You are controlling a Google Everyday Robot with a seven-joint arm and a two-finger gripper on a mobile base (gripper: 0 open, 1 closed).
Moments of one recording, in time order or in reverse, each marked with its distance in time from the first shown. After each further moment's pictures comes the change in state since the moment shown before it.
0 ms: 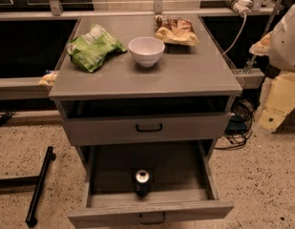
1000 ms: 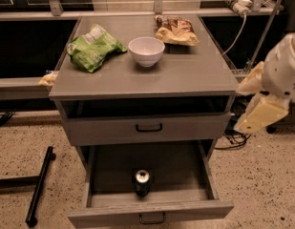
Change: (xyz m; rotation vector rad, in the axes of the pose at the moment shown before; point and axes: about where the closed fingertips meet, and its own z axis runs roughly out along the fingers) arm 0.000 0.018 0.035 -0.013 -0.088 0.018
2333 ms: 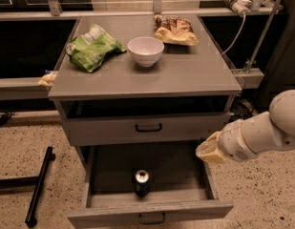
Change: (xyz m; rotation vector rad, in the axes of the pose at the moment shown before) arm 0.027 0.030 0.214 -0.112 -0.313 0.126
